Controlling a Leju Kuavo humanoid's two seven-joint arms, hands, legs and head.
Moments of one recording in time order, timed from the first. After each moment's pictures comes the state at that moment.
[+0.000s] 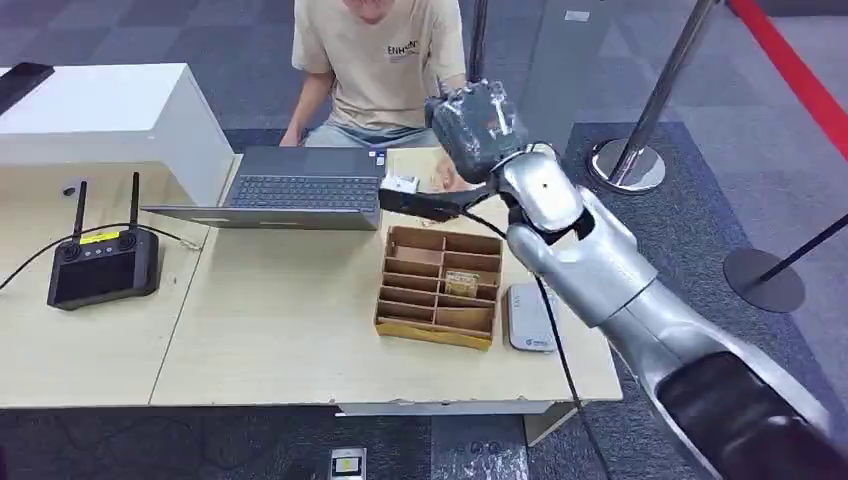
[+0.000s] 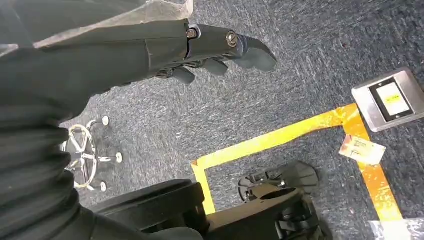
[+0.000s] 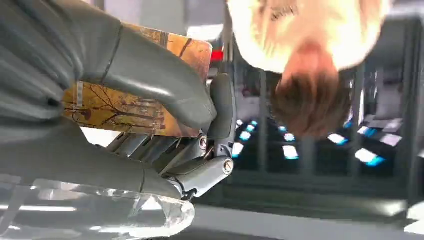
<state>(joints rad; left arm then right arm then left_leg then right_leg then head) -0.18 0.04 -1.26 -0.20 0.74 0.39 0.15 -1.01 -0.16 0.84 -1.12 1.15 -0.26 0.23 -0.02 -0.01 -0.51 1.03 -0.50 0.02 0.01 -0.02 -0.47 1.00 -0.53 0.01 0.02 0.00</state>
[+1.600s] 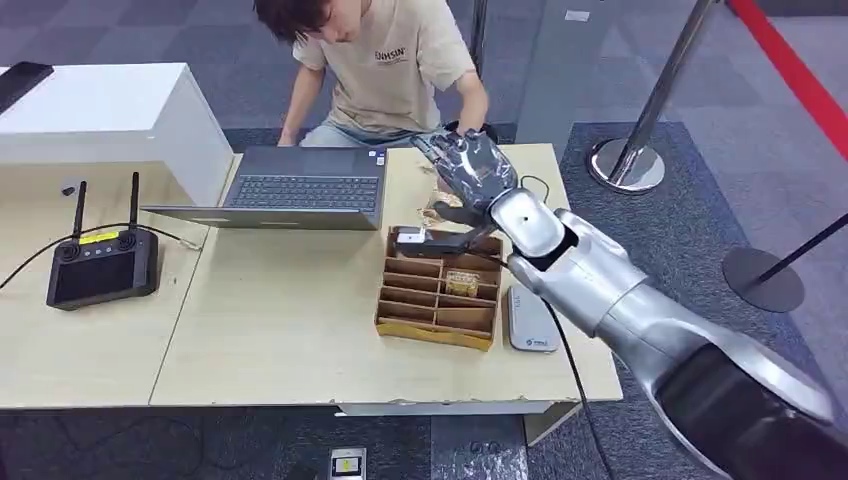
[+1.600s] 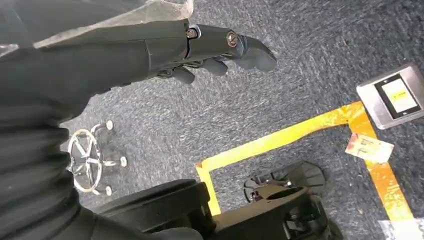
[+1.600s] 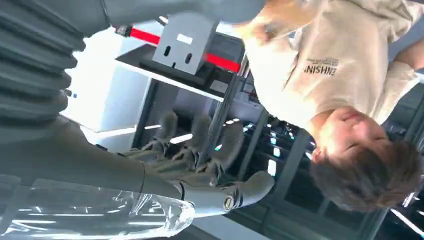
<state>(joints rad) -0.18 0.04 -1.27 -0.20 0.73 0.39 0.17 -1.02 -0.18 1.03 -0.92 1.18 -0.35 0.24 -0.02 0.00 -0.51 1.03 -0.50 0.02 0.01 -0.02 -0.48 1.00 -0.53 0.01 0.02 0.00</state>
